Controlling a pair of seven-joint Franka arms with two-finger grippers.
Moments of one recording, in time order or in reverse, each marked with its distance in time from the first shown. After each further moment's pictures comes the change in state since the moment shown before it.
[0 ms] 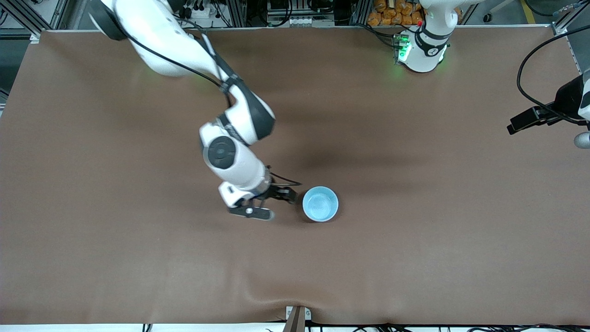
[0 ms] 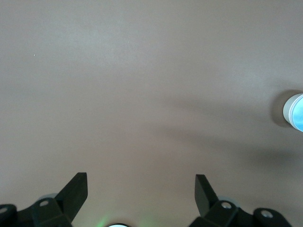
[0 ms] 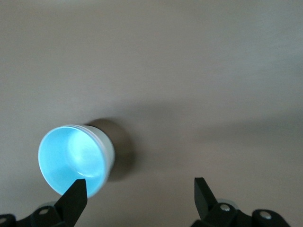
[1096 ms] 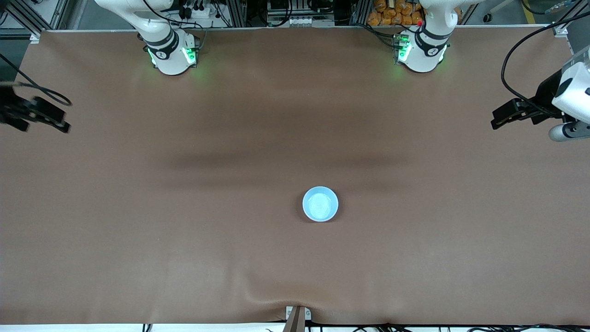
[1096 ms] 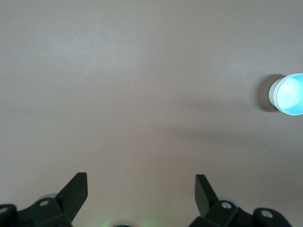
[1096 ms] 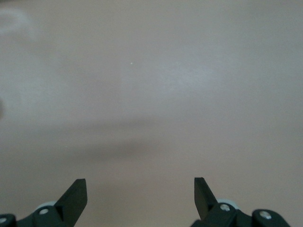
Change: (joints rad) left arm 0.001 -0.007 -0.067 0.015 0.000 -0.006 0.034; right arm -0.508 -0.704 -0.099 -0.233 -0.140 -0.569 -0.659
